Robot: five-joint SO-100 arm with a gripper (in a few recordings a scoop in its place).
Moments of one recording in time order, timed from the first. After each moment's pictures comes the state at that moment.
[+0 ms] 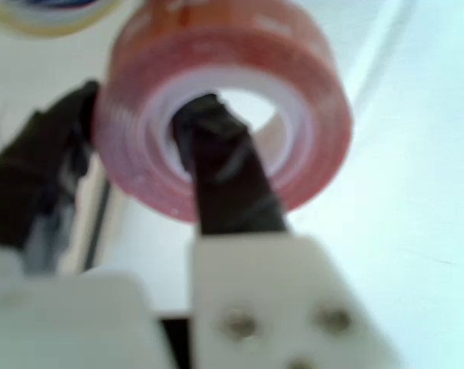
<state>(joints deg) -13.8 35.1 -8.0 82.4 -5.6</state>
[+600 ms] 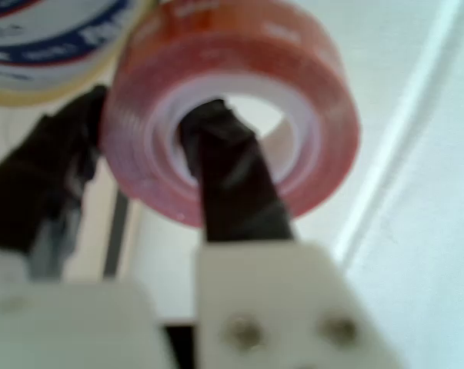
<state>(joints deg) -12.1 20.3 -8.0 66.3 -5.6</state>
